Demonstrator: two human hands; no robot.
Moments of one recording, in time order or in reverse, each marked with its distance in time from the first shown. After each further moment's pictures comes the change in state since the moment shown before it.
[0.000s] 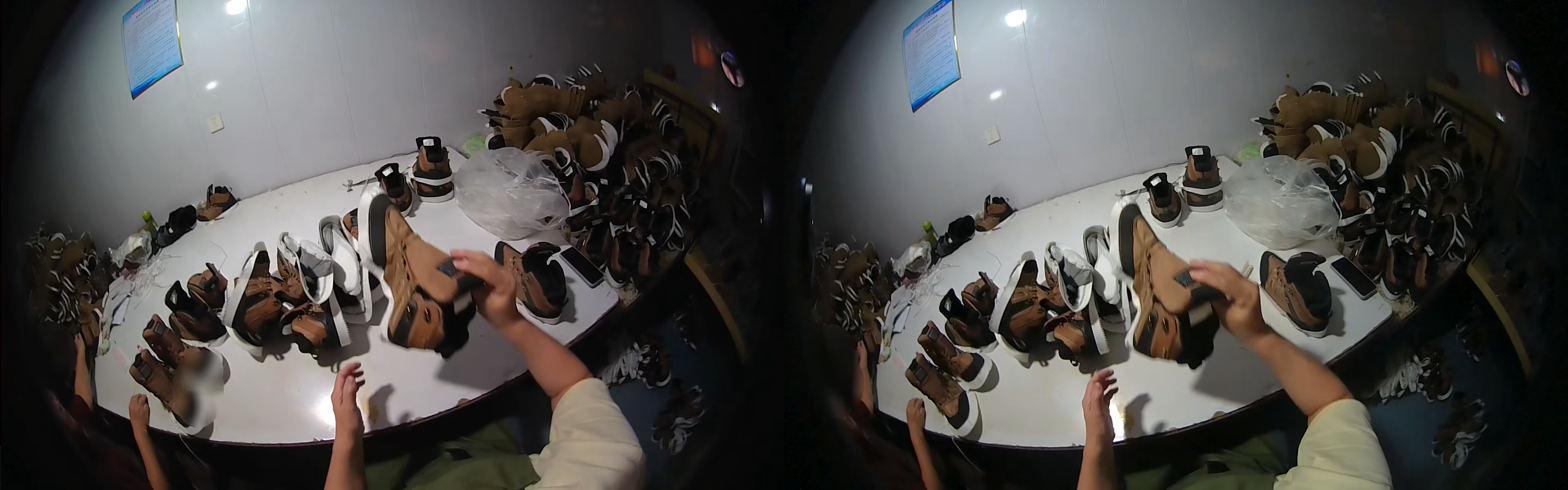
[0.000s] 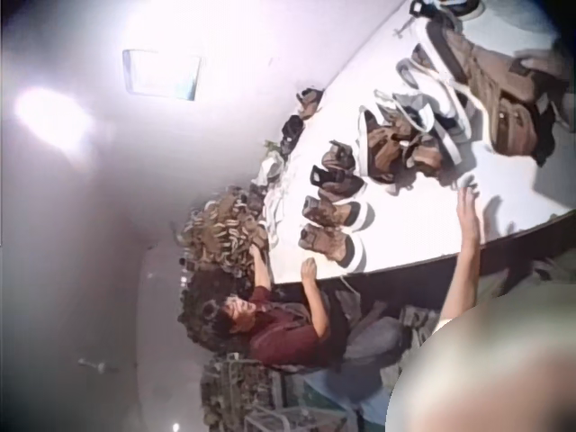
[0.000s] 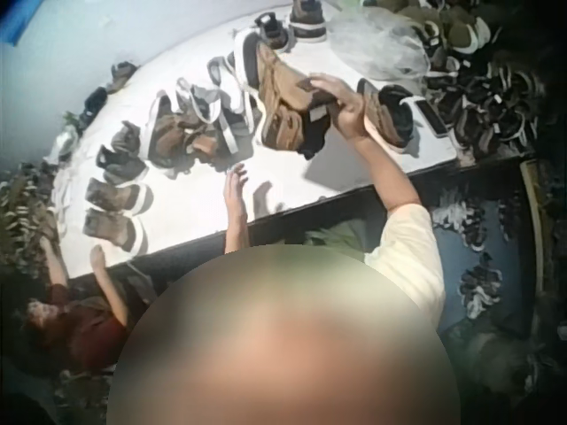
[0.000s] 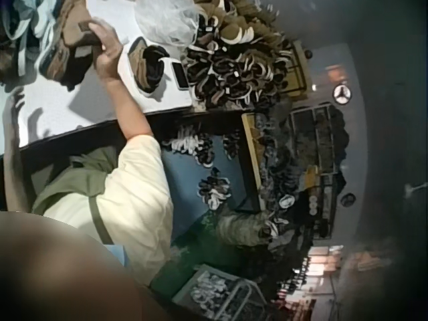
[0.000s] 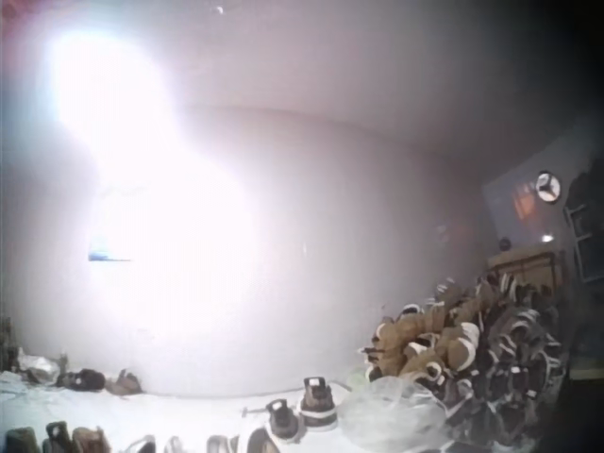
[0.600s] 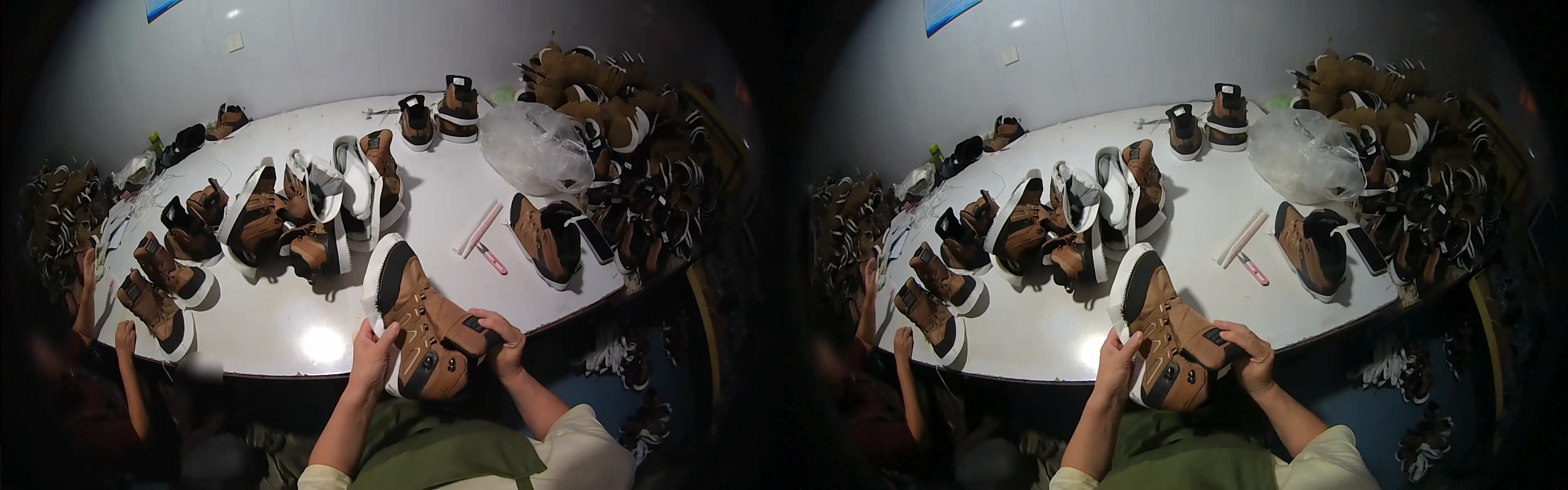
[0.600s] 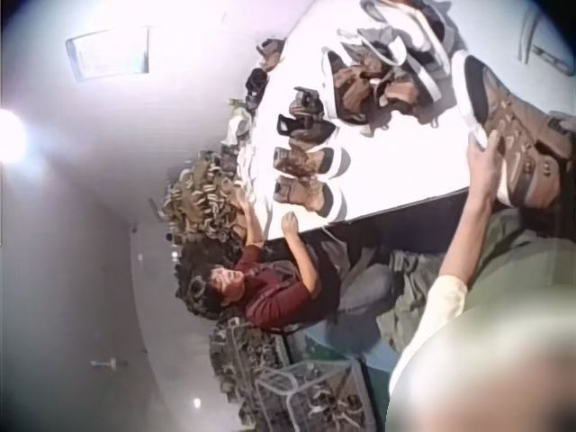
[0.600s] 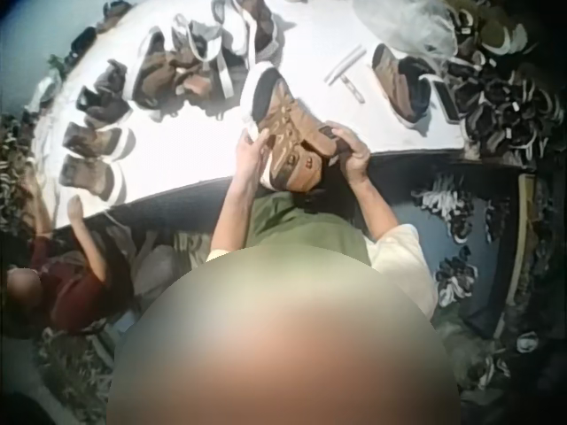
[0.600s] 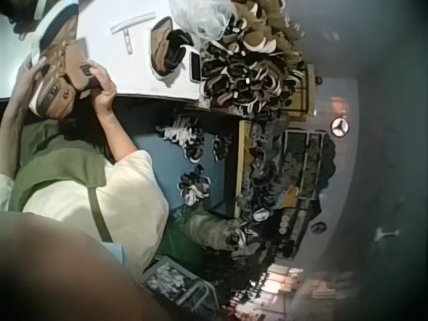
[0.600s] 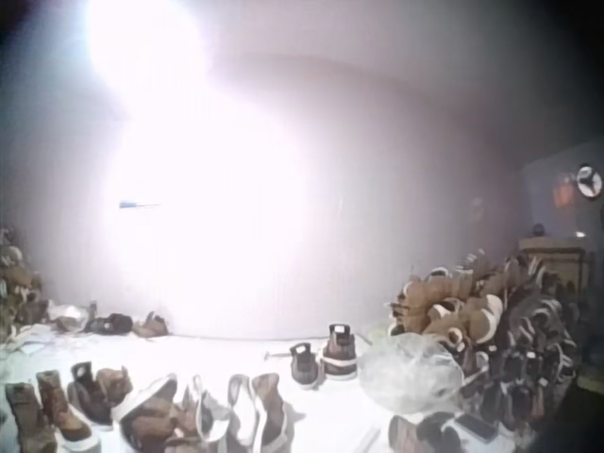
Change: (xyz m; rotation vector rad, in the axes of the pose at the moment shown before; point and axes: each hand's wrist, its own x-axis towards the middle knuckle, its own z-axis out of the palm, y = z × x) left_hand -0.031 0.003 0.047 -0.318 -0.042 -0.396; right_hand -0.175 -0.050 0.000 0.326 0.047 0.433
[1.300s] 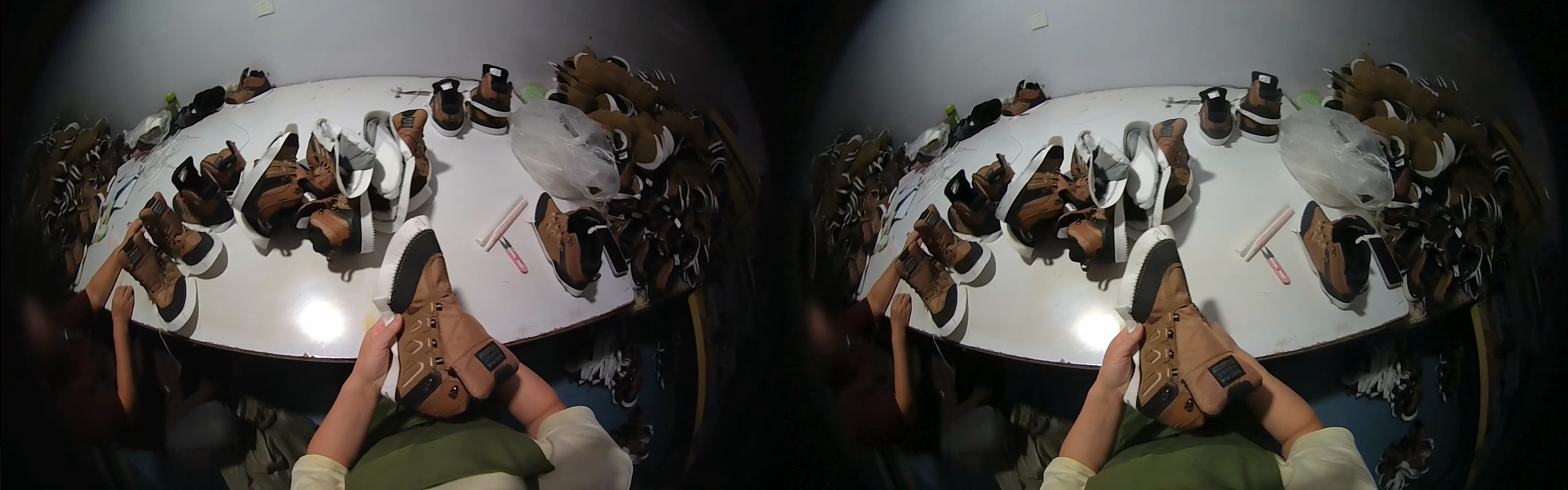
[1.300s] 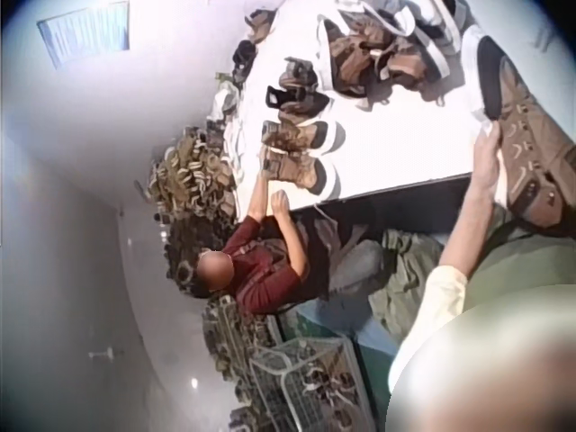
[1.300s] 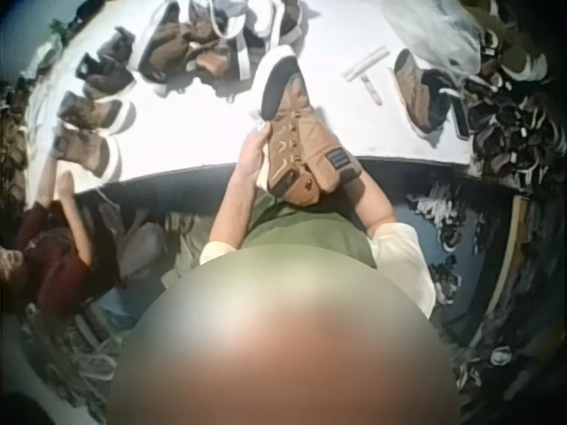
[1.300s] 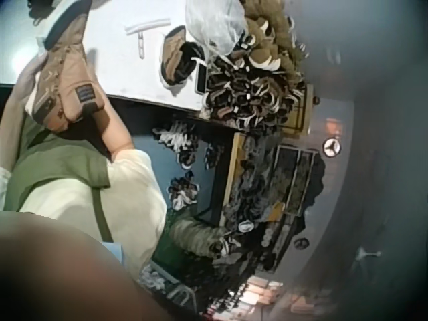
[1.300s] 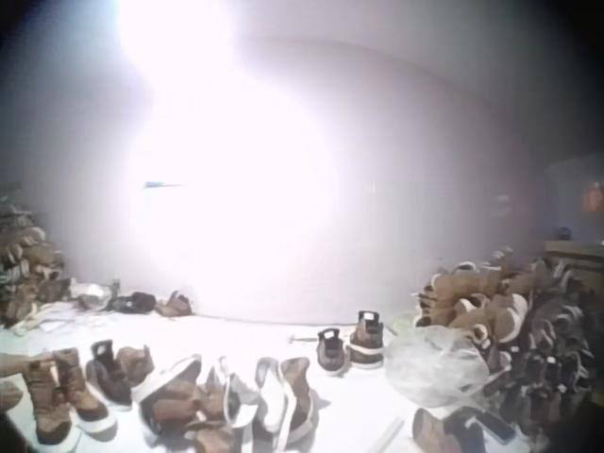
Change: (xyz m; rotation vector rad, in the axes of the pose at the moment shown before) left_hand -0.009 0.008 -0.017 -0.170 -0.138 -0.065; right_hand 0.026 0.035 0.065 1.226 -0.288 1.152
